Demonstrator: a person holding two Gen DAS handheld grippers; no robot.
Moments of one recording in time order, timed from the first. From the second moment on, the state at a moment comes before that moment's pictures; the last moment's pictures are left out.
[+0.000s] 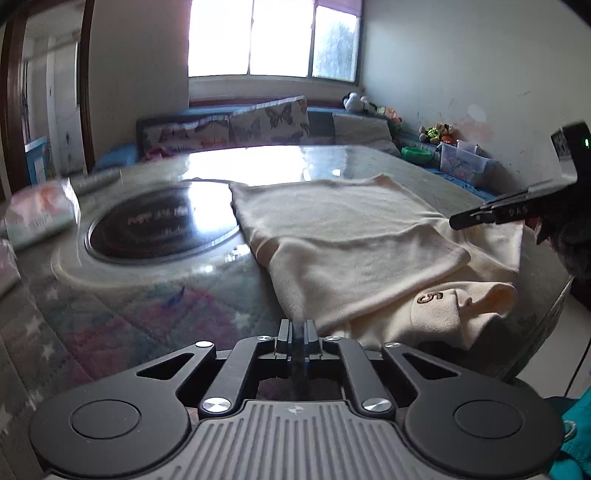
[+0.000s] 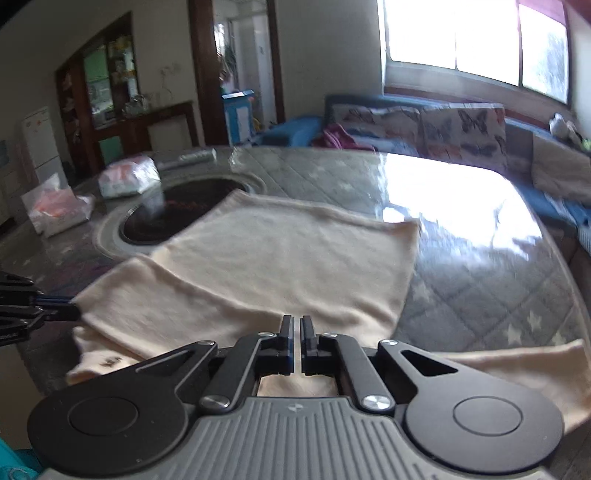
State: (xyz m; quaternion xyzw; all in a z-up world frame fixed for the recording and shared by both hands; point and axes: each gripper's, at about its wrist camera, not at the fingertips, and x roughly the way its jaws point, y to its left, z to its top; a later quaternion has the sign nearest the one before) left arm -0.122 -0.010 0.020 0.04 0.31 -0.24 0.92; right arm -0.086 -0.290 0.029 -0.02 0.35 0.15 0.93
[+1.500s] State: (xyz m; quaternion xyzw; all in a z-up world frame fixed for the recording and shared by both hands) left arm -0.033 -0.045 0.023 -0.01 0.32 -0.25 0.91; right arm -0.080 -0.281 0.020 -0.01 0.35 0.19 0.92
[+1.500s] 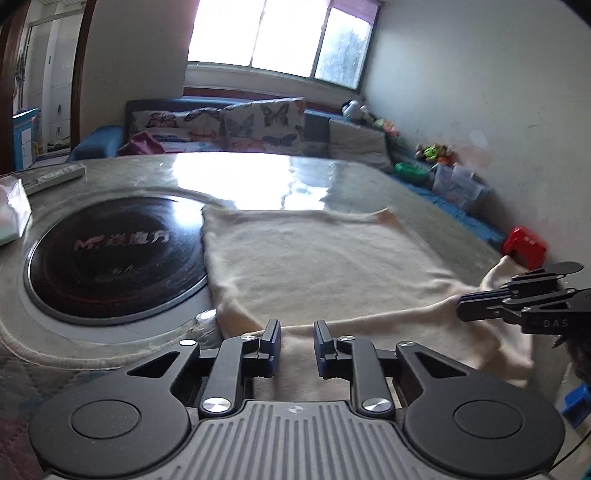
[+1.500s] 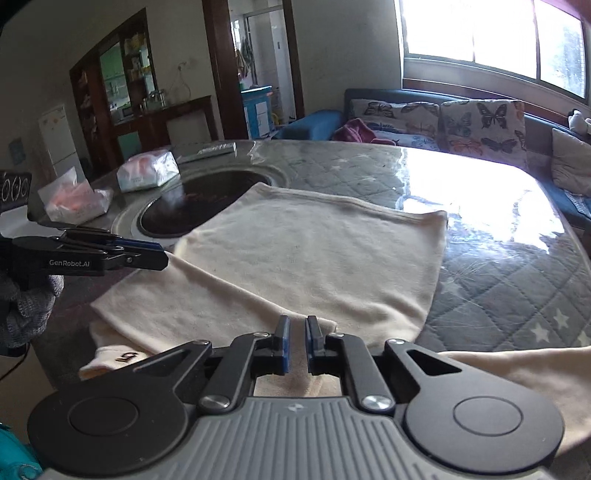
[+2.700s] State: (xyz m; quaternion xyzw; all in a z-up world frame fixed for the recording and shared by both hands) left arm -0.054 -0.126 0.033 0.04 0.31 -0.33 0.89; right arm -0.137 -0.454 0.013 0.09 0.33 -0.10 0.94
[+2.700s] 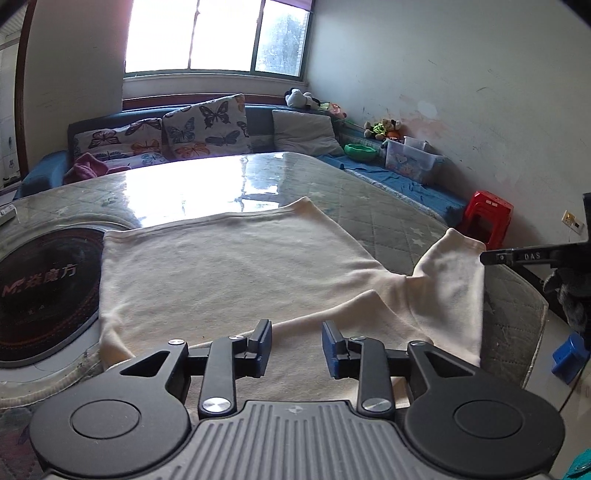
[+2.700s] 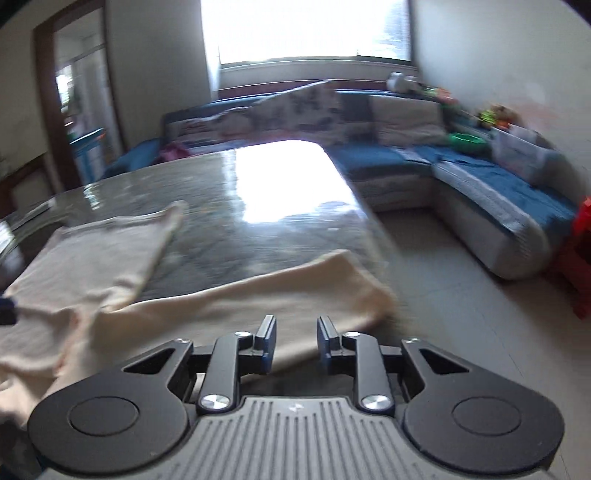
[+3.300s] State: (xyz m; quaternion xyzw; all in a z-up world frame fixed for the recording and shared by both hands) left arm -0.055 -0.136 0.030 0.06 0.32 -0.32 0.89; right arm -0.139 -0.489 0.005 0.15 0.27 -0.15 0.94
